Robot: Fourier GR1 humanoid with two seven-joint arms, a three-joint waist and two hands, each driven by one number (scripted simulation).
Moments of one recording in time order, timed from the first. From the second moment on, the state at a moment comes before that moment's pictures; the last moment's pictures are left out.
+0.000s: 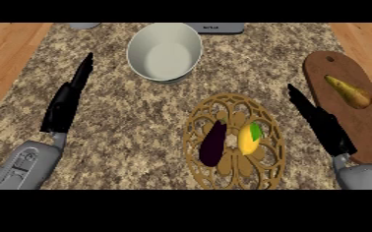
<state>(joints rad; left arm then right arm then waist) -0.28 0.48 -0.27 -1.35 0.06 0.25 -0.06 -0.13 -0.51 0.24 -1.36 -0.12 0.03 0.04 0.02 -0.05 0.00</state>
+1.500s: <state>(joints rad) -0.23 0.48 0.03 -1.44 0.33 0.20 -0.09 -0.66 -0.01 0.71 -1.56 0.72 -0.10 1.08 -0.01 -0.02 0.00</state>
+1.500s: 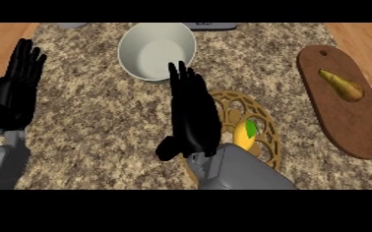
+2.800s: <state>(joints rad) -0.23 0.48 0.06 -1.45 0.33 0.15 -0.07 -0.61 -0.09 0.64 -1.62 0.37 0.29 1.19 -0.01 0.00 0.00</state>
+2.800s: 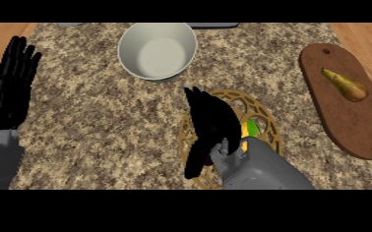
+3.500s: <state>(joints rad) -0.23 0.45 0.07 -1.50 0.29 0.16 -0.03 -0.47 -0.13 0.61 -1.58 0.49 0.31 1.09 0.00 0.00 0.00</state>
